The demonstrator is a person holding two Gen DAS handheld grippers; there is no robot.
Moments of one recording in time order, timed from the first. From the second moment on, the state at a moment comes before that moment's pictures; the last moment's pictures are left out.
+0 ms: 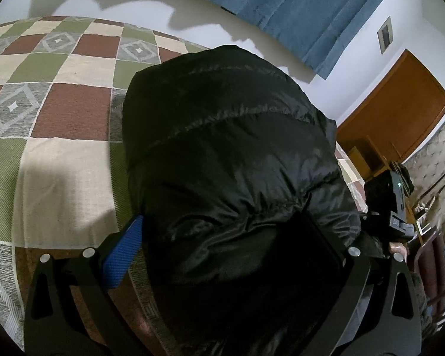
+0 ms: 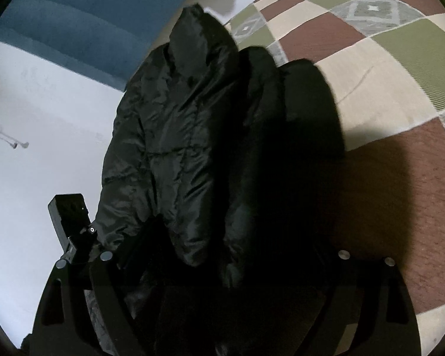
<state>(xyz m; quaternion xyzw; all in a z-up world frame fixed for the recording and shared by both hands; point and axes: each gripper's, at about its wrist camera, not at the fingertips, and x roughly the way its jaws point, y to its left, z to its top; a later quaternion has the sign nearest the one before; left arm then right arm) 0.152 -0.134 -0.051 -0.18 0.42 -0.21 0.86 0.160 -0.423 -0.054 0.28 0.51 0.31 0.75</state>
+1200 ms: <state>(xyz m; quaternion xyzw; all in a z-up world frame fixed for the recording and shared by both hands) 0.120 -0.010 -0.037 -0.22 0.39 -0.13 0.89 0.219 -0.287 -0.081 0.30 0.53 0.43 0.67</state>
